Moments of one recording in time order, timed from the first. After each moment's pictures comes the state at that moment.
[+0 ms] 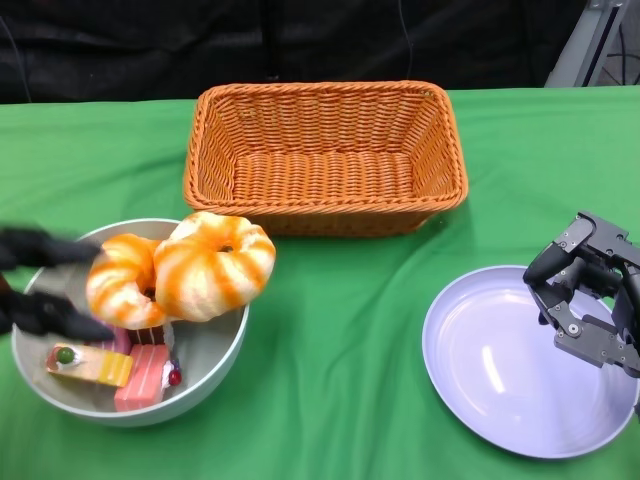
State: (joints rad) left arm -0.45 0.52 0.33 0.78 -0.69 0.14 -1.44; right arm -0.03 -0.13 -0.07 0.07 -0.05 -0.33 0.10
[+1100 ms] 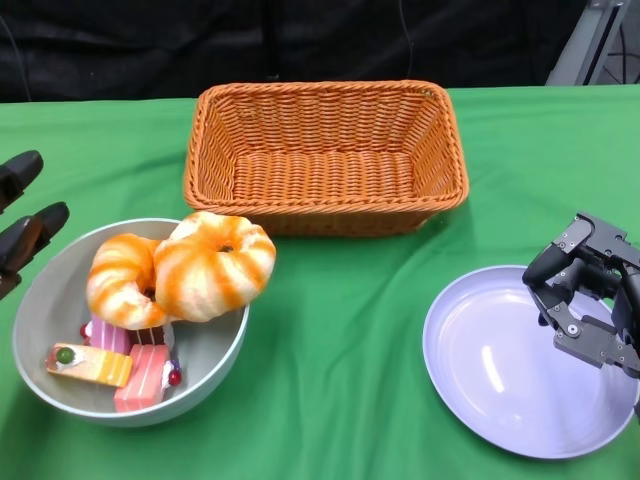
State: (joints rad) left arm -0.44 0.39 0.36 0.83 -0.32 -0.22 -0.69; right arm -0.03 -0.13 -0.07 0.07 -0.06 -0.32 0.10
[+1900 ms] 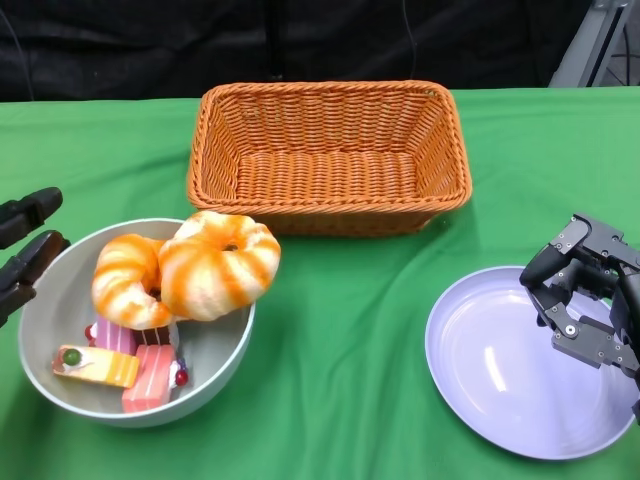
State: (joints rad) left arm -0.50 0.46 0.26 0.87 -0.25 0.04 -0.74; right arm -0.03 -0.13 -0.06 0.06 -0.07 -0.32 0.10
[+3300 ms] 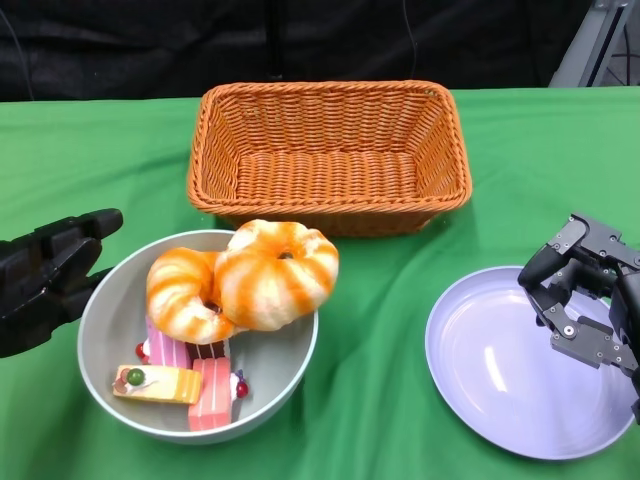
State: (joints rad) left arm -0.43 0.45 0.19 0.59 -0.33 0.39 -0.86; right arm -0.03 -0.13 -0.06 0.06 -0.08 -0.33 0.10
